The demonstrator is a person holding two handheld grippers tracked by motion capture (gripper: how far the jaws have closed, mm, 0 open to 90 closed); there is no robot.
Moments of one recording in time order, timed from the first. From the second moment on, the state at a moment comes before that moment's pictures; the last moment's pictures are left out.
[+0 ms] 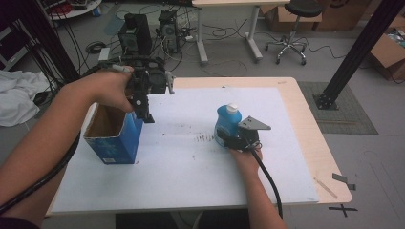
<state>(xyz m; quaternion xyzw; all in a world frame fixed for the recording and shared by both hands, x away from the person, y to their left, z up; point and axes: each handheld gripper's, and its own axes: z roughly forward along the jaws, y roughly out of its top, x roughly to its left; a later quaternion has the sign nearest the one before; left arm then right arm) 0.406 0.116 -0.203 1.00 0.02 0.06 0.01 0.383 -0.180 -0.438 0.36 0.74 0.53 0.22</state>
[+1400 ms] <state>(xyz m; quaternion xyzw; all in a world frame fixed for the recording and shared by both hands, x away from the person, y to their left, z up) 0.402 0.108 -0.203 1.00 0.01 0.06 0.02 0.372 -0.196 -0.386 0.26 0.78 0.54 0.16</state>
